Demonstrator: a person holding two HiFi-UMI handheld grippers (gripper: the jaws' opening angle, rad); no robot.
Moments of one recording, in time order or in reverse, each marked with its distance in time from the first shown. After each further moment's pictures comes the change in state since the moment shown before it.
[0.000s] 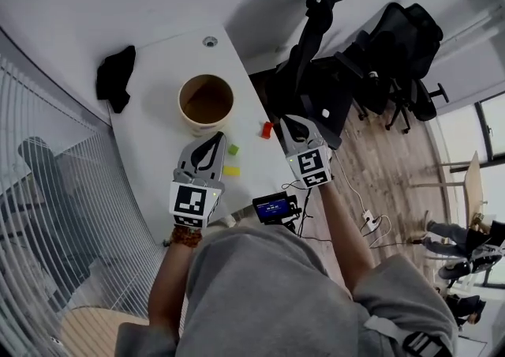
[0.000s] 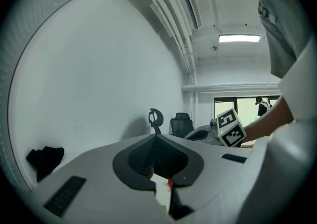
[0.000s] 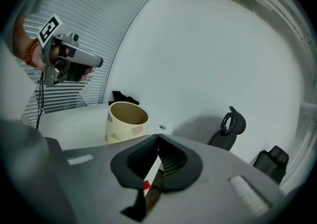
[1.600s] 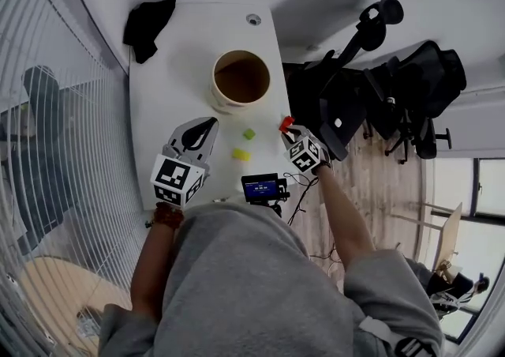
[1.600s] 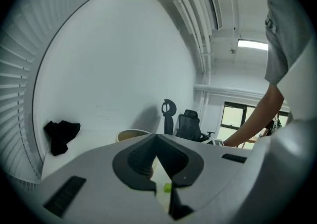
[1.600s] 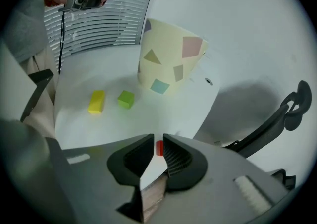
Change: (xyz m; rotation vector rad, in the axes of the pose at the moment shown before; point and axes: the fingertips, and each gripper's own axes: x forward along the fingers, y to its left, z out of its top) left arm -0.049 0.068 -0.068 -0.176 0.087 0.084; right arm 0.076 0.085 -0.197 -0.273 0.522 0.420
